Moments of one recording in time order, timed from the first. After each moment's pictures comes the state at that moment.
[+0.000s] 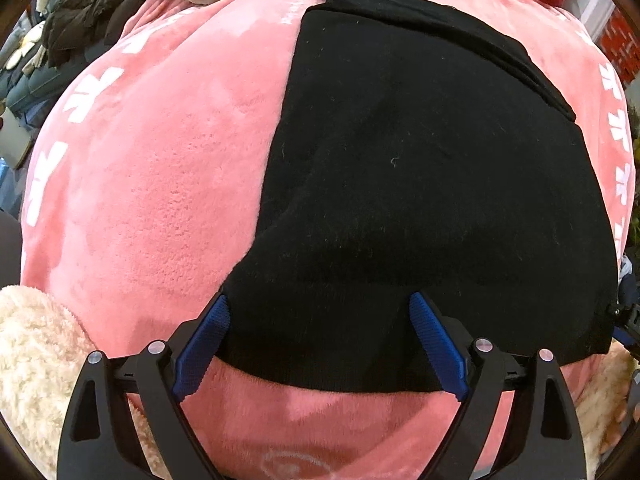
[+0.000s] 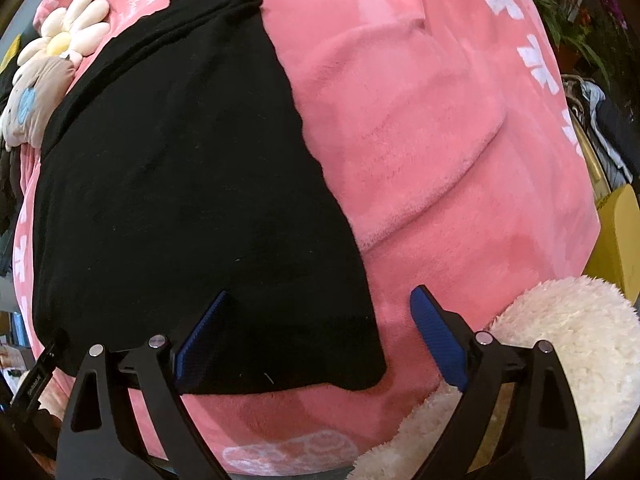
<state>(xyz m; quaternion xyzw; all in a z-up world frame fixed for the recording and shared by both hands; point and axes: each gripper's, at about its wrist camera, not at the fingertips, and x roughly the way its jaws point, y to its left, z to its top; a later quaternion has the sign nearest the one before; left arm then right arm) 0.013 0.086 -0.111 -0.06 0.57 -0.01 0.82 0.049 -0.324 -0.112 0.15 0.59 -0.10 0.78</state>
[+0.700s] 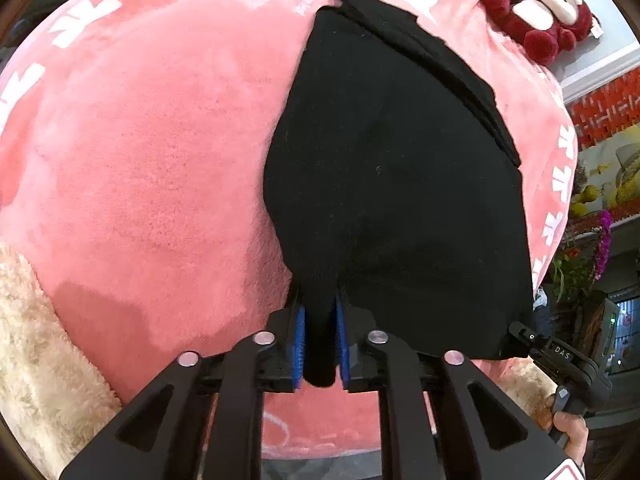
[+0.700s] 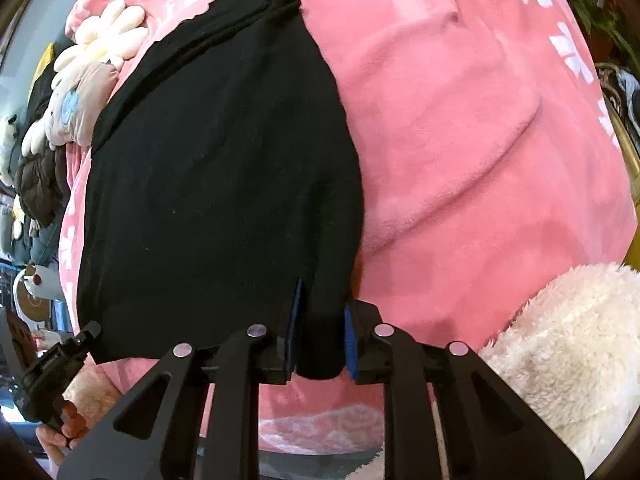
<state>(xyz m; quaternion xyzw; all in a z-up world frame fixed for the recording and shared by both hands) 0.000 0.125 -0.100 -0.22 0.59 -0.09 0.77 0.042 -0.328 -0.101 0.21 0.59 -0.02 0.78</state>
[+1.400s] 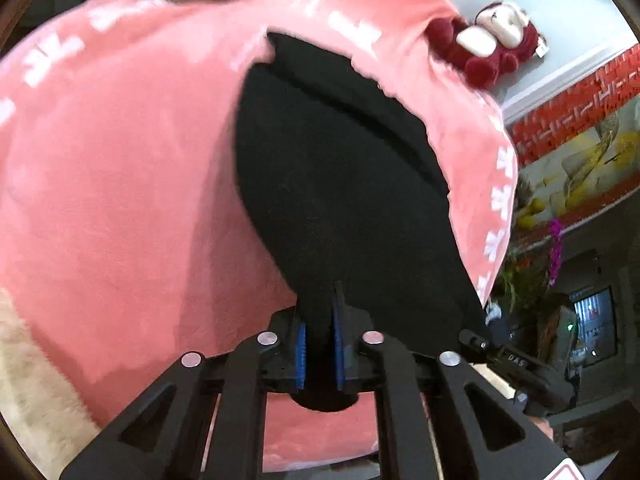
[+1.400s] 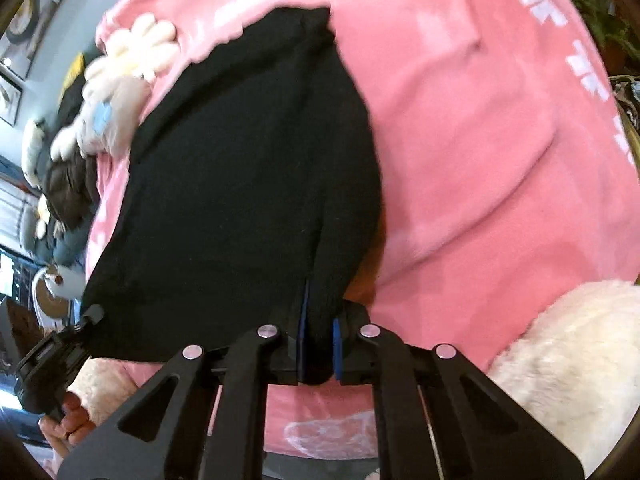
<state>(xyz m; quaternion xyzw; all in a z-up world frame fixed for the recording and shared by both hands) -0.002 0.120 -0.049 -0.26 0.50 -0.15 0.81 0.029 -0.321 -0.074 0.22 0.54 0.01 0.81</state>
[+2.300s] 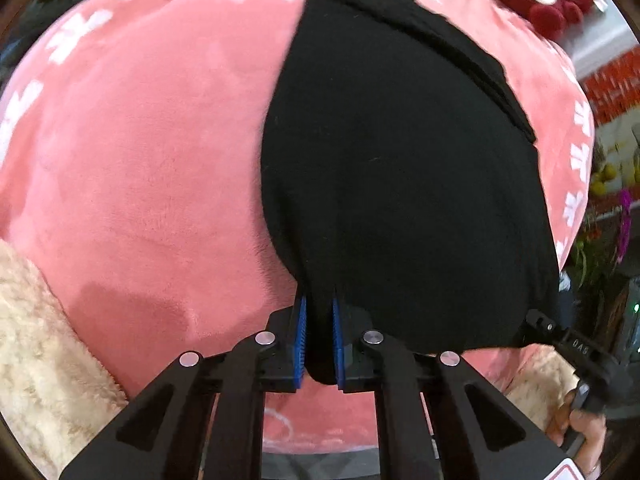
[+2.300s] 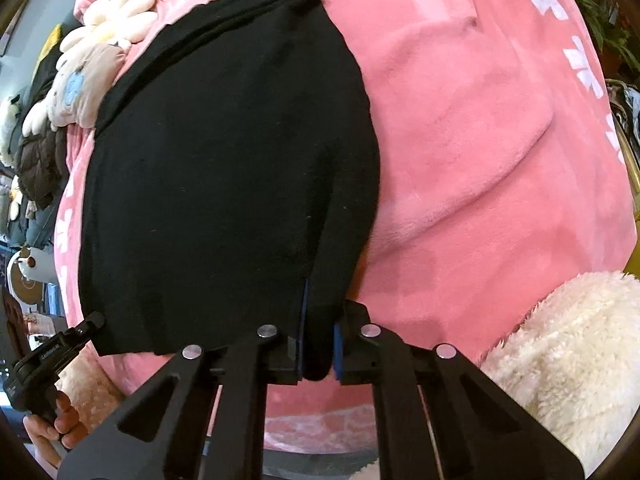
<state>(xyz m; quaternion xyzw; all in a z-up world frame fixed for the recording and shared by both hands) 0.000 0.102 -0.083 -0.16 0.60 -0.08 0.78 0.039 -0.308 -0.094 0.19 0.58 0.00 0.79</state>
